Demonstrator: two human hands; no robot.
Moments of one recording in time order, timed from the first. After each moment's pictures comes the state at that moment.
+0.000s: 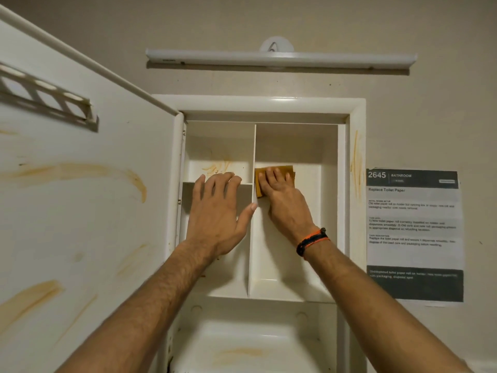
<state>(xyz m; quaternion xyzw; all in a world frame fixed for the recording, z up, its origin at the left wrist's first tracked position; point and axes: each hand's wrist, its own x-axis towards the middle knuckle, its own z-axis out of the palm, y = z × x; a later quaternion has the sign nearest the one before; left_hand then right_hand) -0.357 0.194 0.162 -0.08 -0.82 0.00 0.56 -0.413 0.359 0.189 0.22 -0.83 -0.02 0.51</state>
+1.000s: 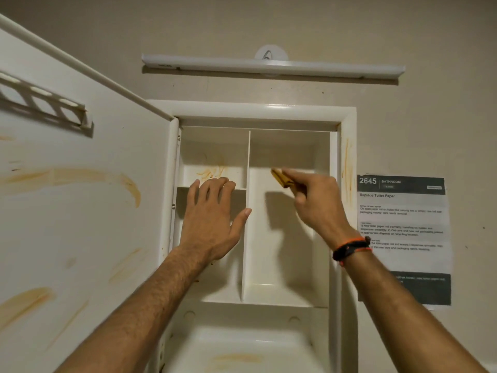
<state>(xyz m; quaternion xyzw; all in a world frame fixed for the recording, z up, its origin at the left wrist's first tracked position) -0.357 0.192 0.161 -0.09 -0.82 -0.01 0.57 -0.345 0.400 0.207 0.21 -0.77 0.28 0.53</state>
